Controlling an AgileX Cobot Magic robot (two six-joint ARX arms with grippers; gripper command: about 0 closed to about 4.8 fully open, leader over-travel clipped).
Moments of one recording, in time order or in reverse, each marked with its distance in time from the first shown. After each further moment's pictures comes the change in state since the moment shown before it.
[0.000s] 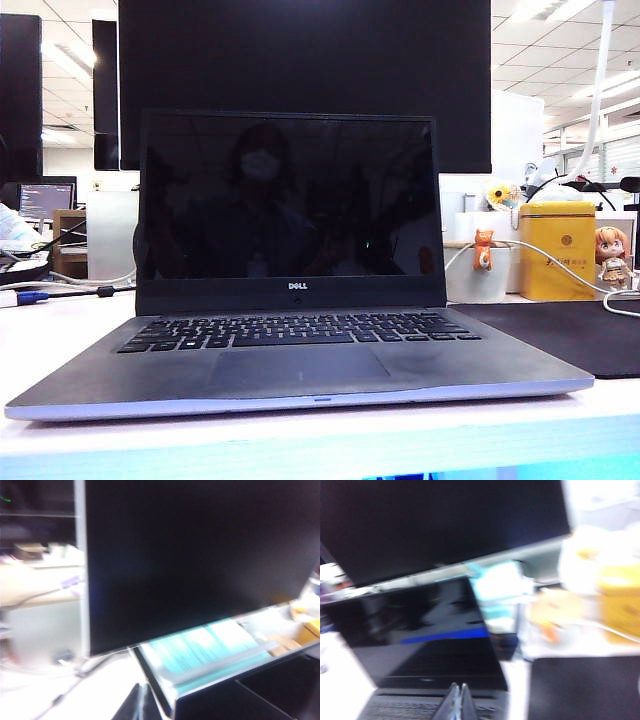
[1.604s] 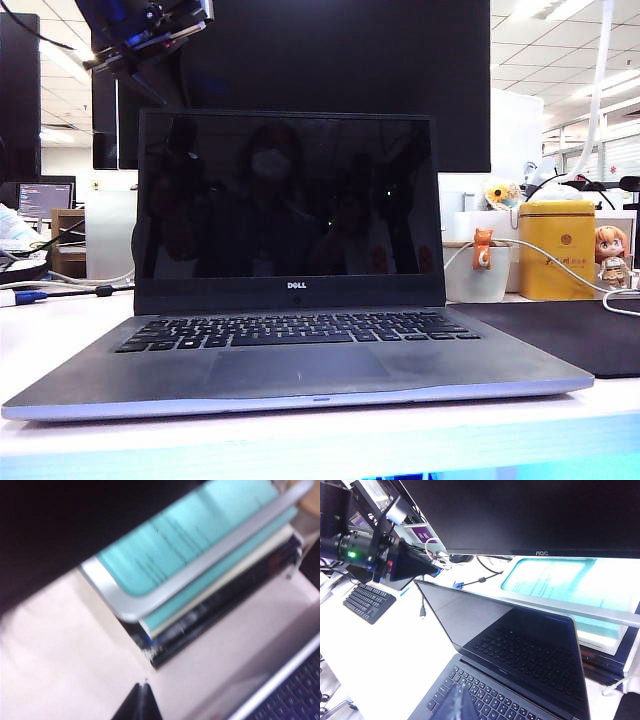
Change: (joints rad) left arm -0.310 0.799 0.894 -0.828 -0.225 0.288; right arm 0.000 0.641 0.681 -0.346 -0.469 -0.188
